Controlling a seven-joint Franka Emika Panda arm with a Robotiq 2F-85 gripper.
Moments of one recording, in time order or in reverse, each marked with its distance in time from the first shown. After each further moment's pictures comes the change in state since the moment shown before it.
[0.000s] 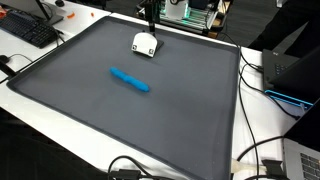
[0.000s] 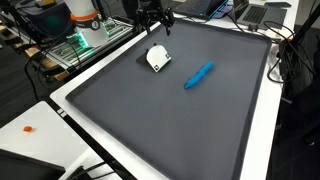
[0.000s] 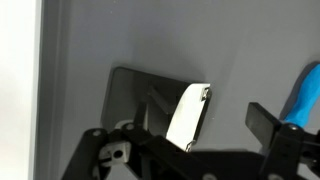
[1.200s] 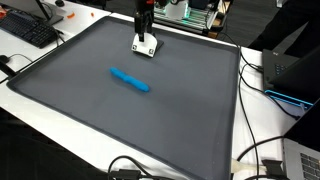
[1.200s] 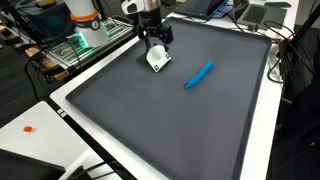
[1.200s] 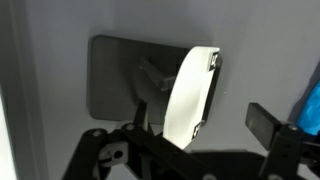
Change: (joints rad) arm -0.012 0.162 -0.057 0.024 -0.254 0.157 0.247
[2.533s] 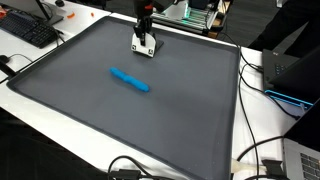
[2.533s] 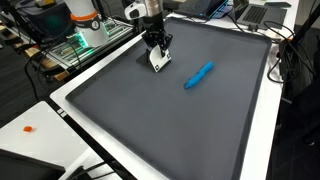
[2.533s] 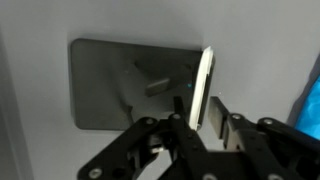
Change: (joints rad) arm 0.049 0.065 -0.052 0.021 -0.002 0.066 0.044
